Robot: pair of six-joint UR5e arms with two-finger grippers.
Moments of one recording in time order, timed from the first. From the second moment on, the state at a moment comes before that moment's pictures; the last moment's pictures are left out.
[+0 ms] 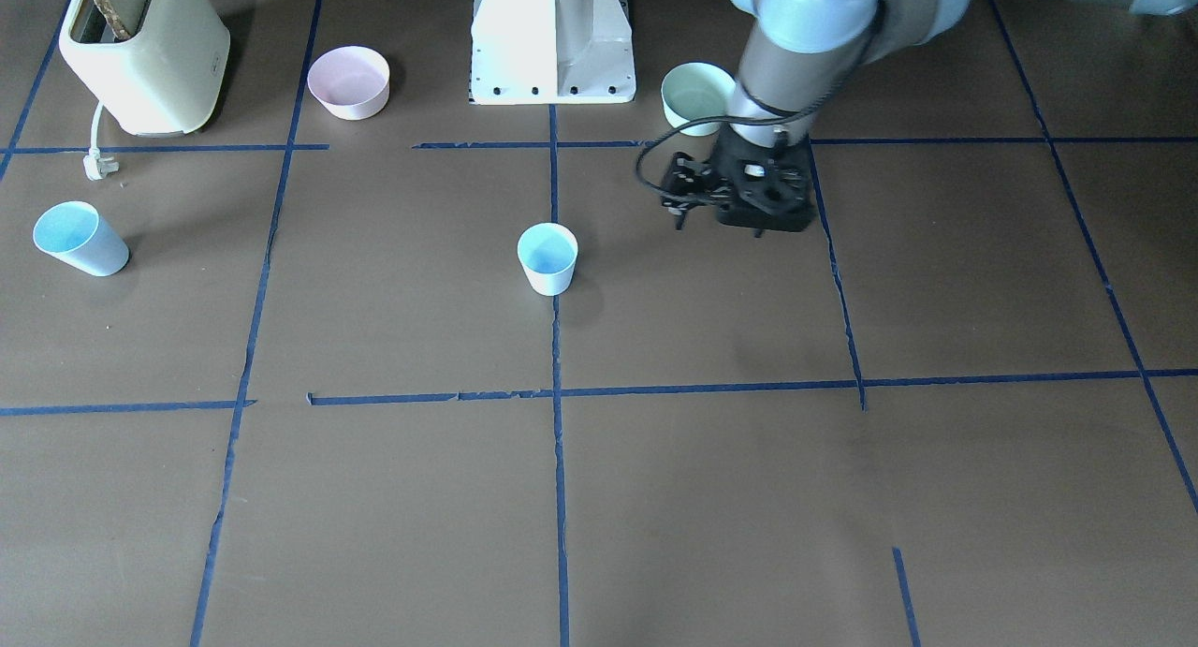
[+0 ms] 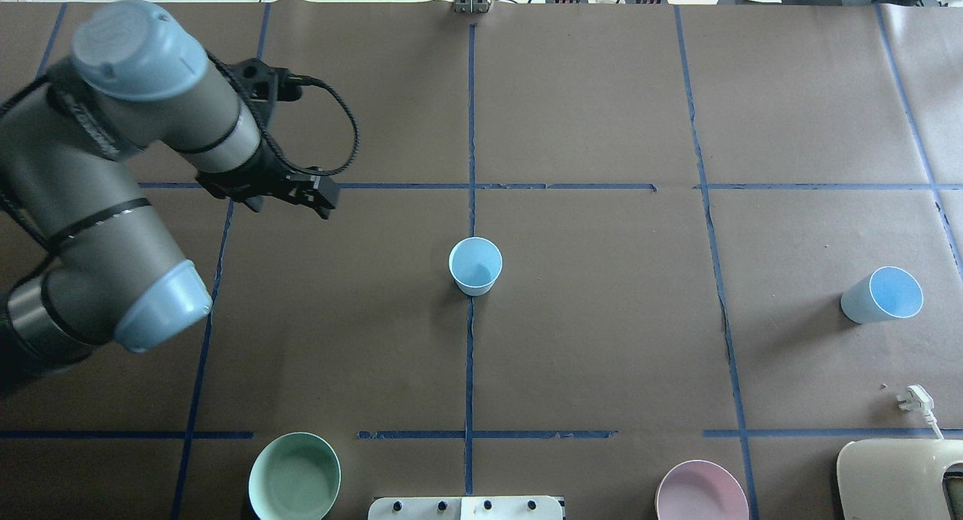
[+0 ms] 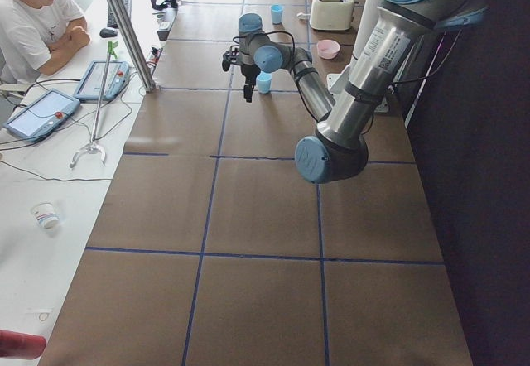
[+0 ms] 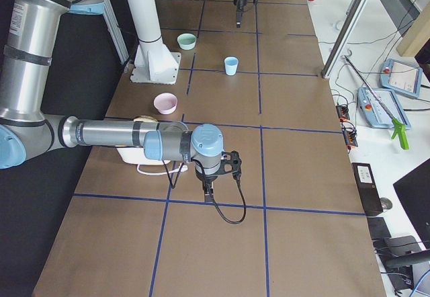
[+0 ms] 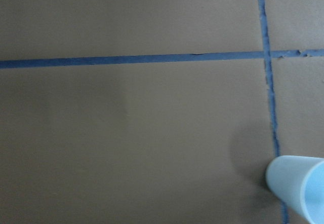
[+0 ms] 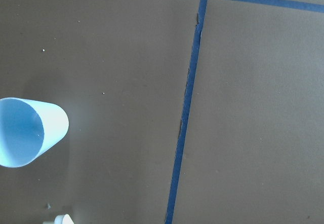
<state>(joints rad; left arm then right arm) -0.83 -2.03 -1.91 -1.46 -2.12 -0.79 1.53 -1.86 1.87 -1.56 2.37 -0.11</state>
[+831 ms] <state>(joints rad) -1.47 -1.45 -1.85 -1.47 -2.35 0.14 1.52 -1.84 1.87 -1.56 2.37 -0.06</state>
